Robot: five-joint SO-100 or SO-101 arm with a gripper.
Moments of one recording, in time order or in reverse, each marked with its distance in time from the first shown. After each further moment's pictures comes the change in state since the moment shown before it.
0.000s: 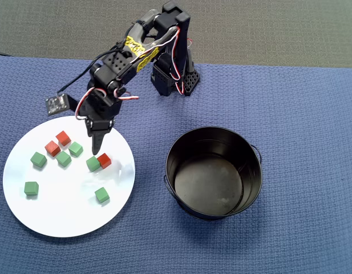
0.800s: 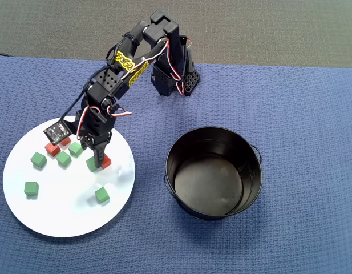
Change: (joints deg) arm -1.8 -12.3 -5.8 -5.3 -17.4
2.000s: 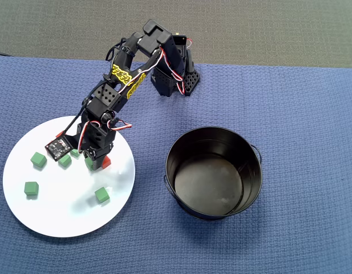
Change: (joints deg) arm -2.8 -8.9 -5.6 -0.9 2.4
